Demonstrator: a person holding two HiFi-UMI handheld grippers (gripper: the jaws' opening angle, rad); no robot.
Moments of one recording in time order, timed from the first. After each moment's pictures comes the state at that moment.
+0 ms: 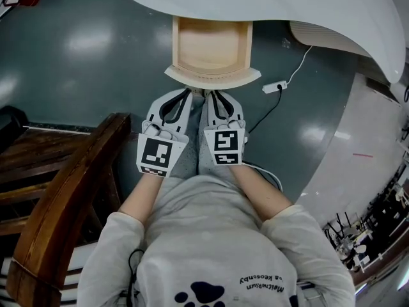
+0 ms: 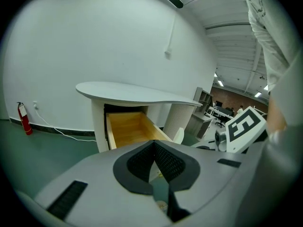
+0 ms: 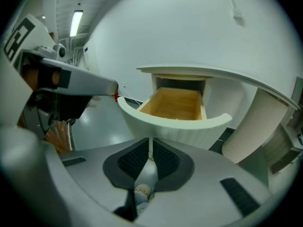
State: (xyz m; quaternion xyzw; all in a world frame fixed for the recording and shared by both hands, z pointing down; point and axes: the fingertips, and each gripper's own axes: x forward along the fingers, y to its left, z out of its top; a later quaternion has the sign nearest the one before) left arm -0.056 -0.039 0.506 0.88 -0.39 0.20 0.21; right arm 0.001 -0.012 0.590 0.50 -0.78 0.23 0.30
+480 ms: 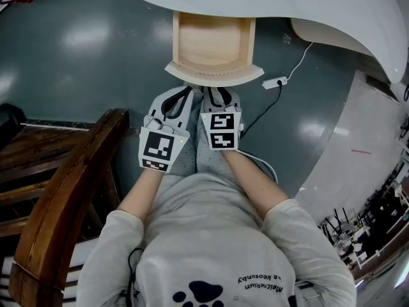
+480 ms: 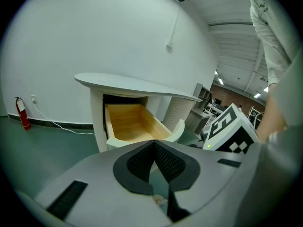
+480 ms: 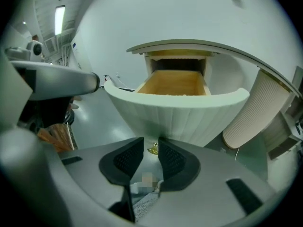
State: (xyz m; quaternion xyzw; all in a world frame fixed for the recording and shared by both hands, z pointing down) left arm -0.057 -0.034 0.531 0.87 -0.37 0.22 0.23; right arm -0.004 -0.017 0.633 0.49 -0.74 0.32 0.34
